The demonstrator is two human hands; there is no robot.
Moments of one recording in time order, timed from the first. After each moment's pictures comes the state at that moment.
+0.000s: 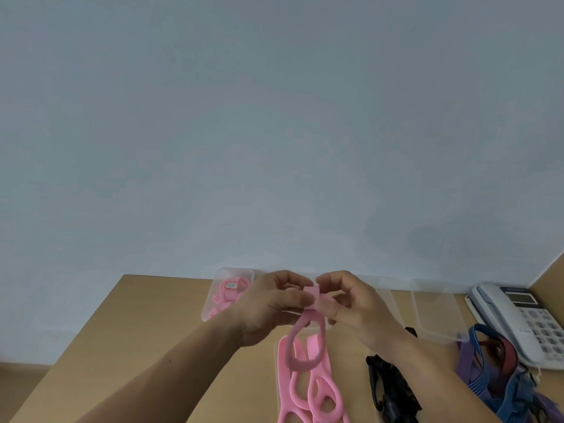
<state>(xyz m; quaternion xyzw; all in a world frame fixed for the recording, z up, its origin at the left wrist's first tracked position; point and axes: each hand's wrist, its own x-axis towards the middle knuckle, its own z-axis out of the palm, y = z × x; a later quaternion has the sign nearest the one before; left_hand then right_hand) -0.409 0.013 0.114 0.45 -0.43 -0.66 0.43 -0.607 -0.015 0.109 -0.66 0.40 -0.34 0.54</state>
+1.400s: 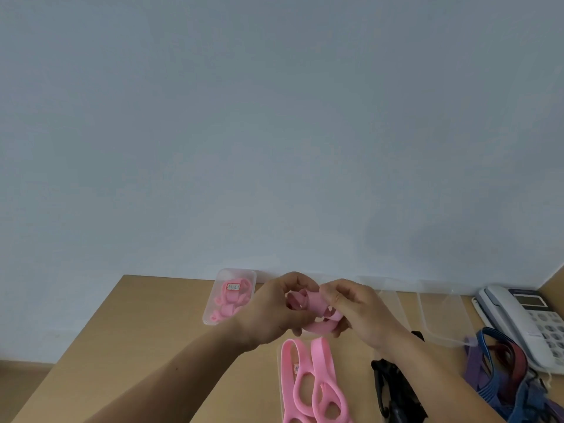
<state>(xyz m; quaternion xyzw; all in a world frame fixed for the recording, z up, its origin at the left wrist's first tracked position) -0.404 0.002 0.098 0.49 -0.57 -0.52 0.39 -0.596 -0.032 0.101 -0.63 0.44 -0.31 0.56</state>
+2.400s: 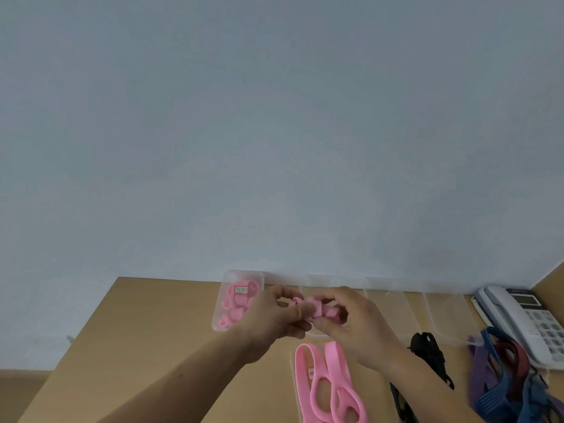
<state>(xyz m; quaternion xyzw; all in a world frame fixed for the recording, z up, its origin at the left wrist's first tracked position) -0.354 -0.011 0.061 0.48 -0.39 -0.65 0.44 -0.549 -0.030 0.071 -0.78 0.47 -0.28 0.31</state>
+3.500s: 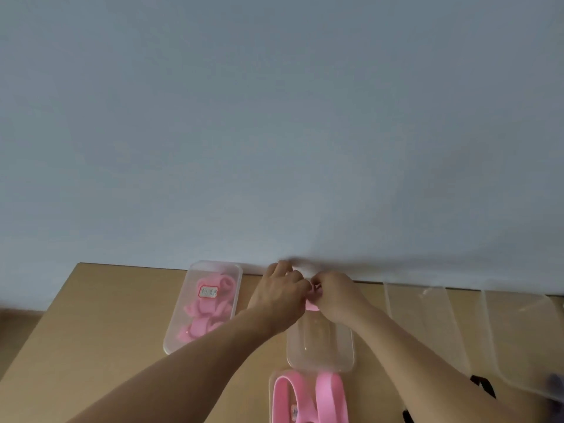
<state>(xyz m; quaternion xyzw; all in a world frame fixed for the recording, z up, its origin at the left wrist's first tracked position) -0.398 -0.183 -0.073 0.61 -0.79 -0.05 0.01 -0.544 -0.236 -0.074 -0.75 0.55 0.01 0.38</state>
